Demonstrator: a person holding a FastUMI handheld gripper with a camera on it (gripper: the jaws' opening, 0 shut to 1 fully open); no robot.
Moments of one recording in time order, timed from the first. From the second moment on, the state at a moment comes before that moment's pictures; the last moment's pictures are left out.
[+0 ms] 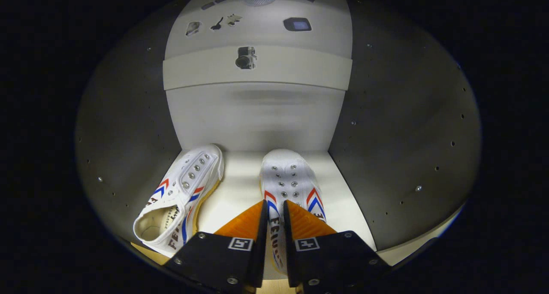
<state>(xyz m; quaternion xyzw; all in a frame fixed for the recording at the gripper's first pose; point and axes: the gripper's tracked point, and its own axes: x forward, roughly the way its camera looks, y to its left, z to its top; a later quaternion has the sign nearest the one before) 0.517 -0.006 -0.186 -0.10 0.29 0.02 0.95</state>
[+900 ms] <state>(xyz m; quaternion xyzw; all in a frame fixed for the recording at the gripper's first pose) 0.291 -0.028 -0.004 -0.08 0.11 -0.02 0.99</state>
